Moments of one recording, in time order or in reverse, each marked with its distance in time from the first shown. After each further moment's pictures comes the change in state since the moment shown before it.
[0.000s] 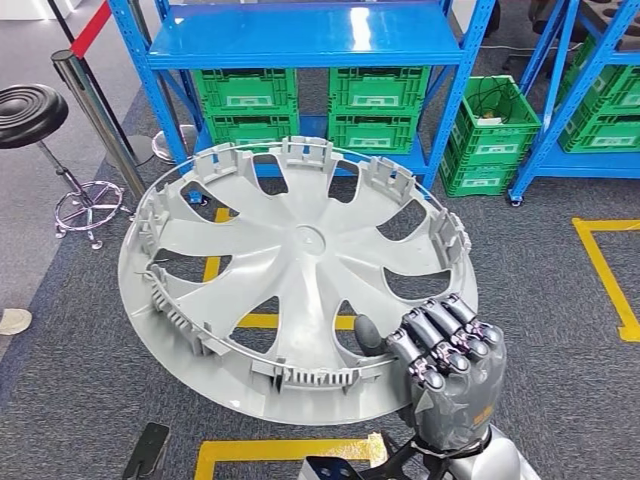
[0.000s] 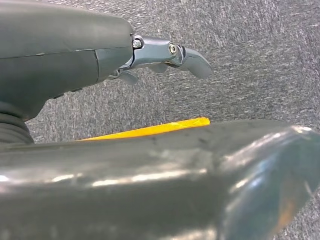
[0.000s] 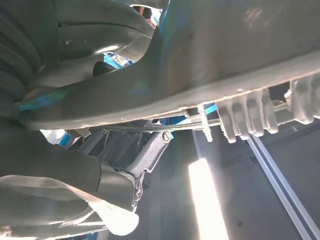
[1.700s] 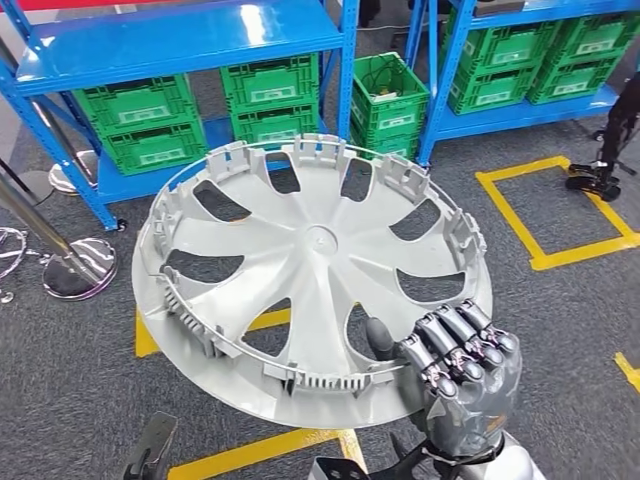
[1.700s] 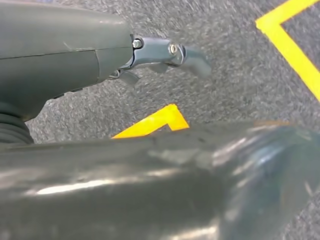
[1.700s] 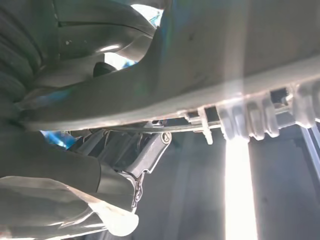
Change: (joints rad) left arm -0.055 -0.009 0.029 0.066 -0.098 -0.048 0.006; right arm 0.034 0.000 -0.045 -0.022 -0.001 0.000 -0.037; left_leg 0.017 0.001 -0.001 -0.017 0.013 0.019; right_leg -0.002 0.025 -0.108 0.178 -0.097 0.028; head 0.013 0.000
